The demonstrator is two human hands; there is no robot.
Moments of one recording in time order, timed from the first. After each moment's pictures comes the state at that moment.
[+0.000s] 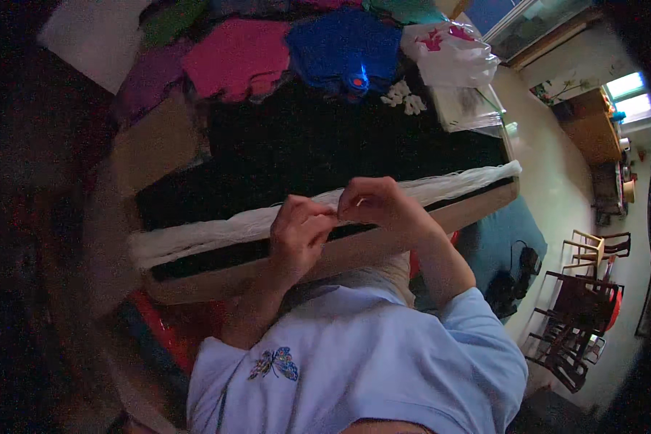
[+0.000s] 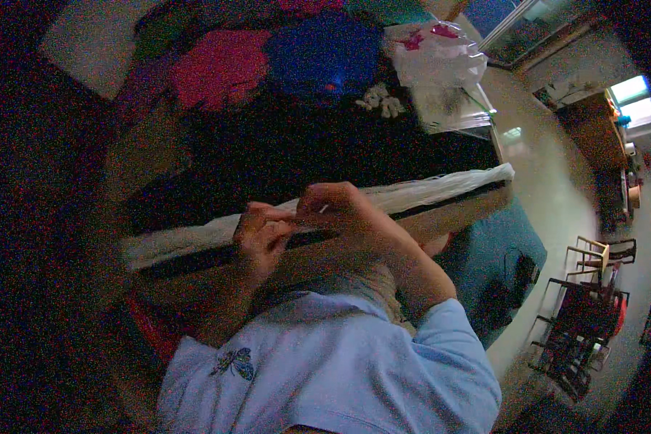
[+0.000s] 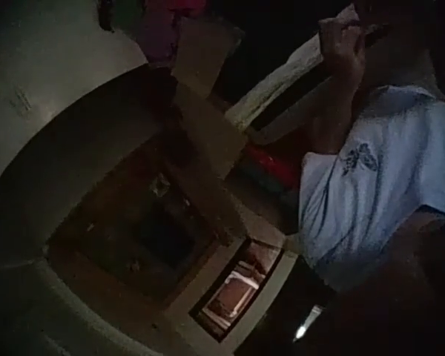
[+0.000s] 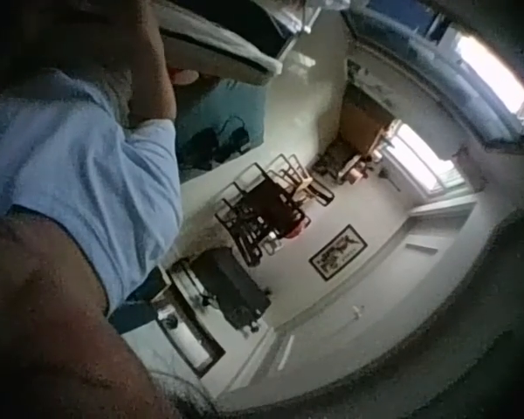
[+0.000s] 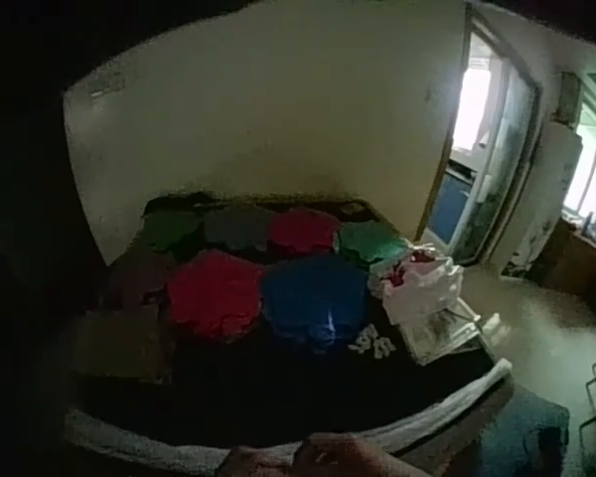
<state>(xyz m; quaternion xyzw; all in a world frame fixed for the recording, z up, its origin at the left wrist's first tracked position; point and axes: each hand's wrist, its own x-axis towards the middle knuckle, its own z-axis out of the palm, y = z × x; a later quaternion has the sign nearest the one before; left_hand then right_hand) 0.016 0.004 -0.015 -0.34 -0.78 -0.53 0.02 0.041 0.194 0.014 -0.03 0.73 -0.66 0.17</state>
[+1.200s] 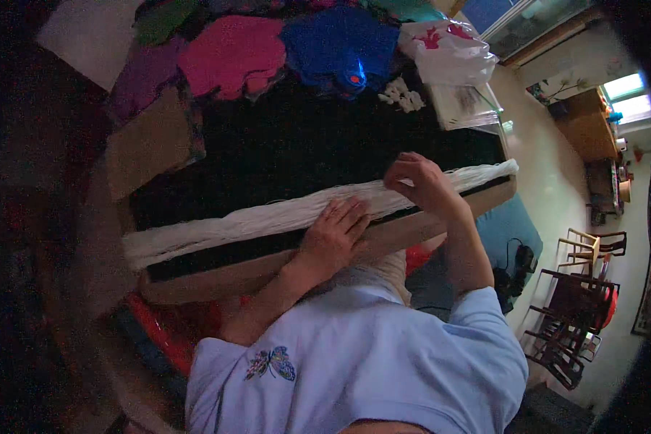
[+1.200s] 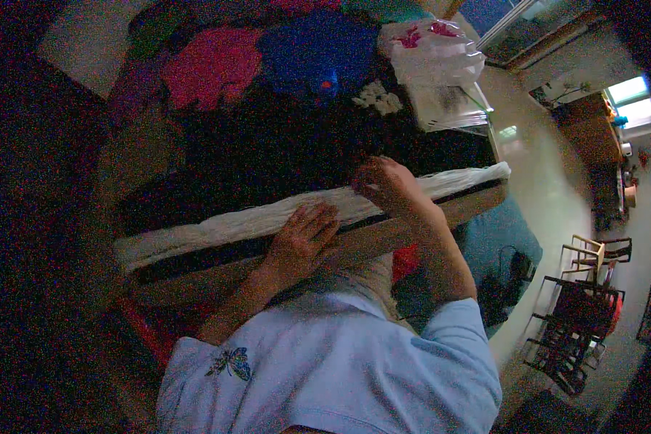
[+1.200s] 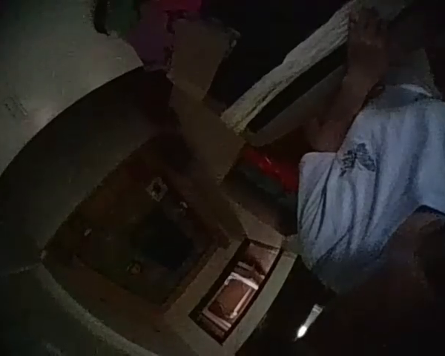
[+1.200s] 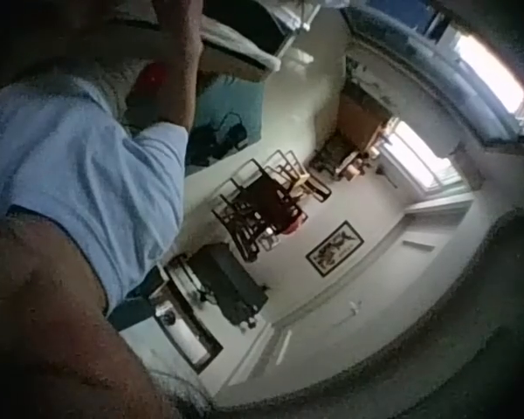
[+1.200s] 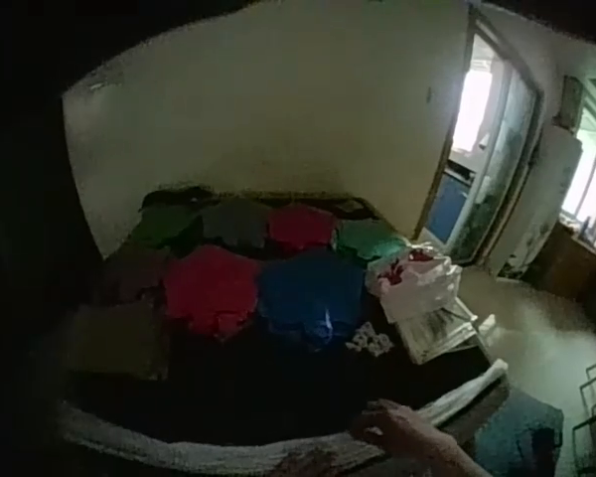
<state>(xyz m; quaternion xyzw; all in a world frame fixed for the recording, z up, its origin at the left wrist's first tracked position) 0.040 0.032 -0.046 -0.53 -0.81 -0.25 -0.03 0.042 0.262 0.004 -0.13 0.94 -0.31 -0.03</state>
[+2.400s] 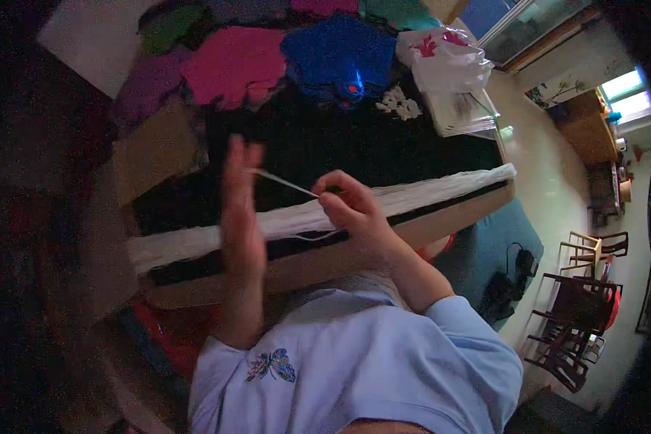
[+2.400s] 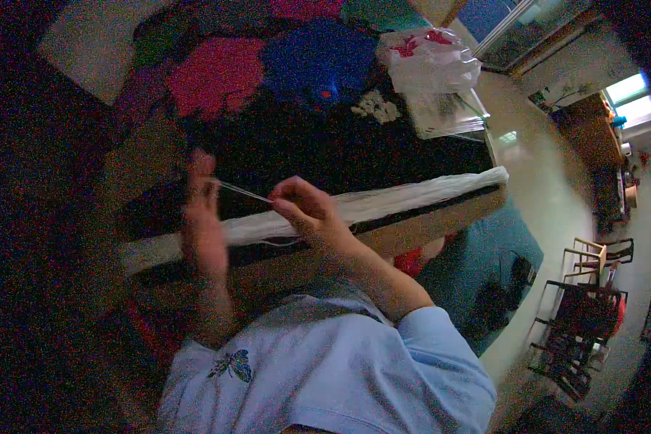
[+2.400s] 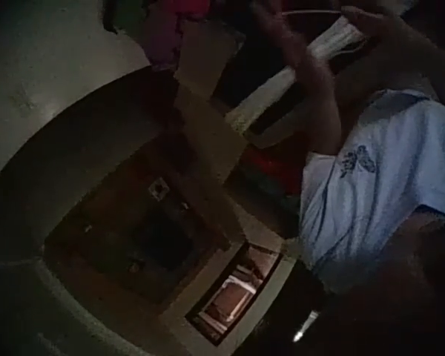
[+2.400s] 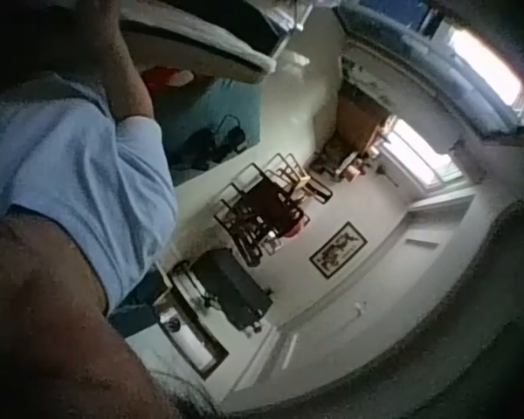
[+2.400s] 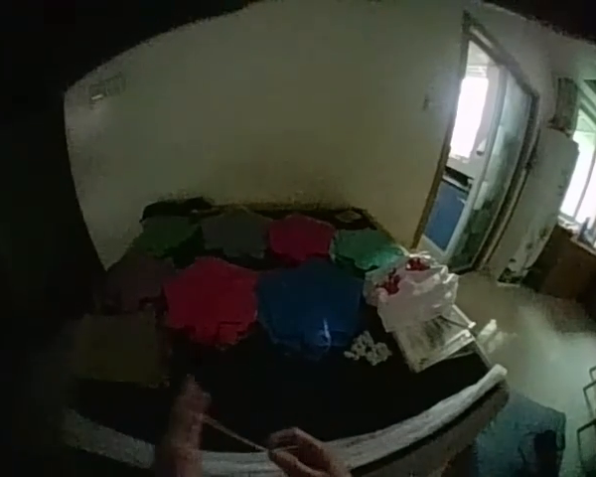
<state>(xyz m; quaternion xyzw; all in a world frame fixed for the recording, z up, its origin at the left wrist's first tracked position) -0.013 -0.021 0.030 -0.23 -0.67 -0.71 0.03 0.039 0.144 0.019 0.05 0.58 -0.81 0.06</state>
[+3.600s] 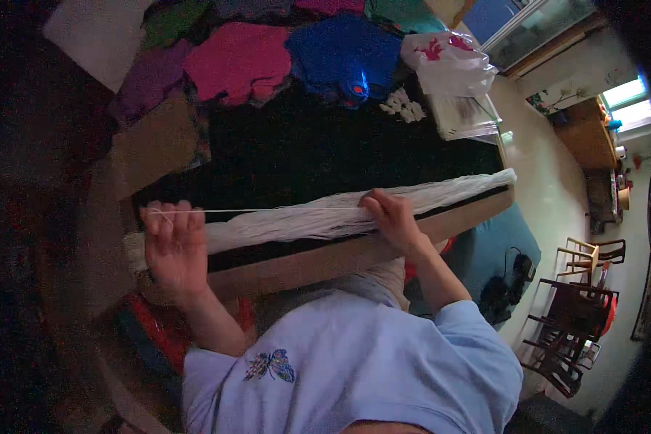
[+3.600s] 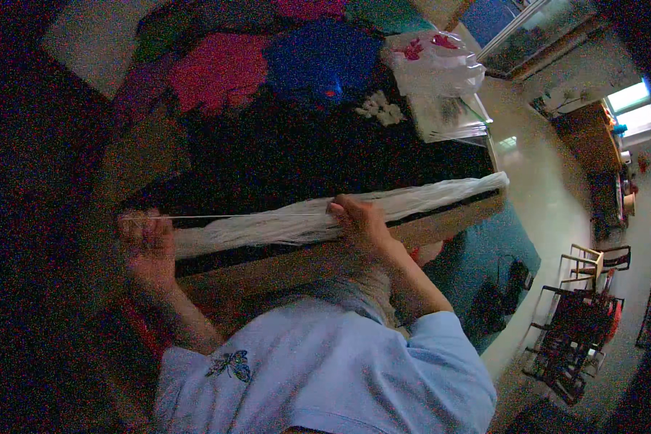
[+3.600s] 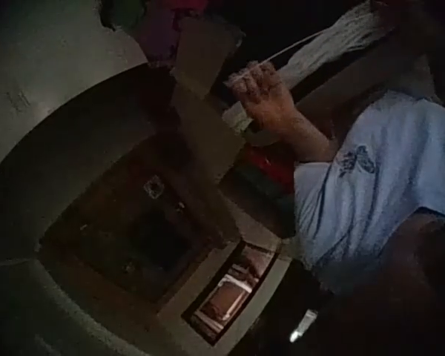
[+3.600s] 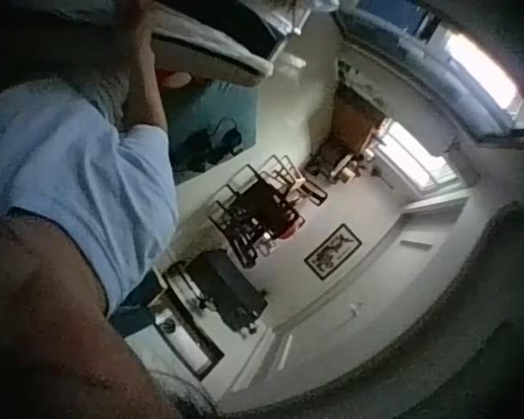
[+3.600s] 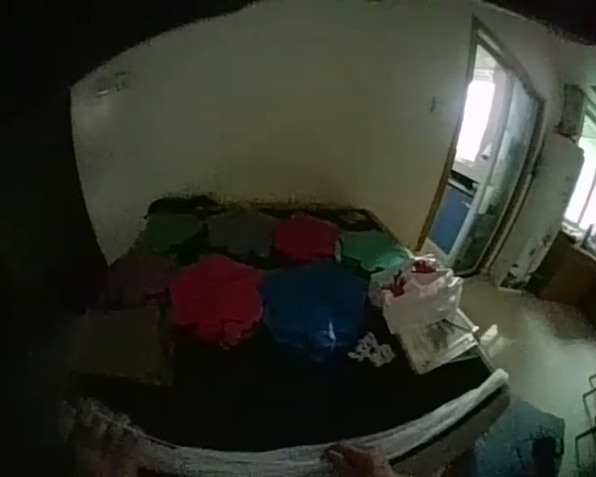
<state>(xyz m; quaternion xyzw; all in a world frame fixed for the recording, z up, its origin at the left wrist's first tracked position) -0.016 -0.092 0.062 -0.03 -0.16 -0.98 -0.12 0.068 0.201 -0.036 0.02 0.82 -0.57 -0.06</state>
